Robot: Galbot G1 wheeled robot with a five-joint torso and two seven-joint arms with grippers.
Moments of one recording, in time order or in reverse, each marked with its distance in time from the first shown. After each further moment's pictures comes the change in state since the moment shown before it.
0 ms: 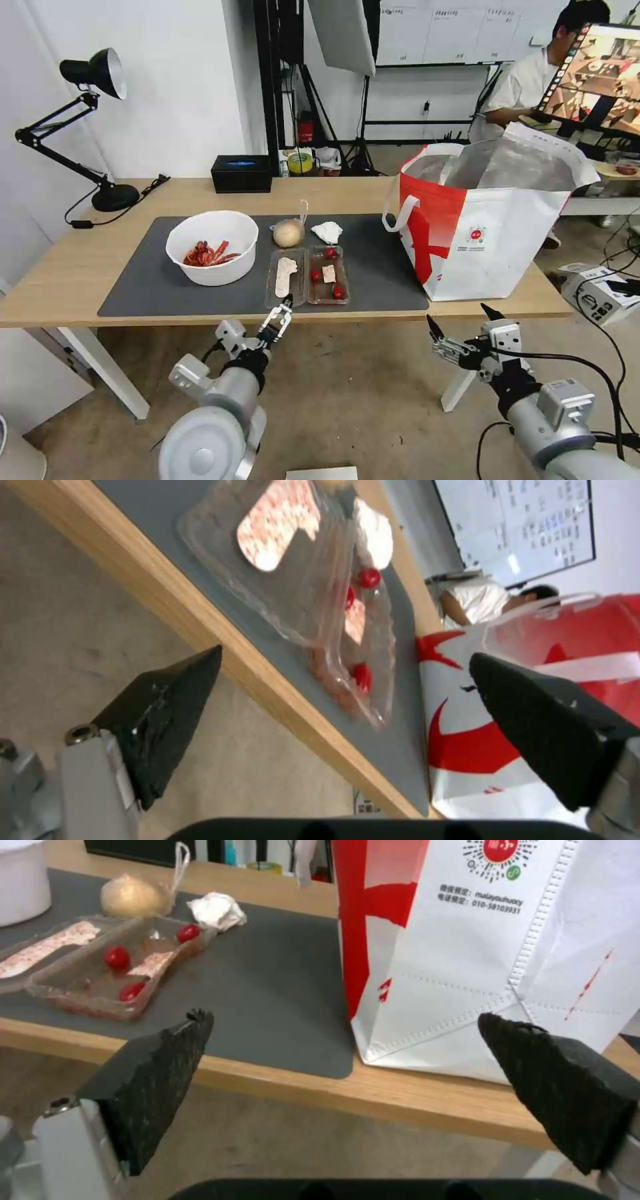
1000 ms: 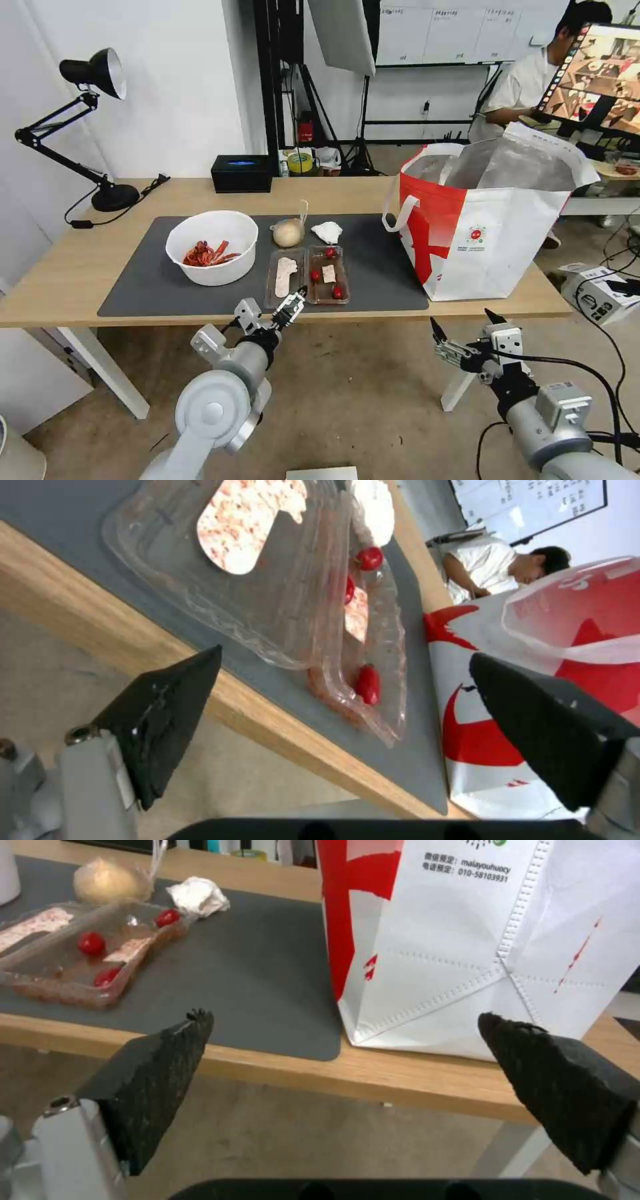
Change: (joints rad) left arm -0.173 0.098 0.028 0.112 -0.129 0.037 -0.015; right arm 0.001 0.043 -0.003 -0.025 -0.030 0.001 -0.001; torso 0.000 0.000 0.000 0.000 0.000
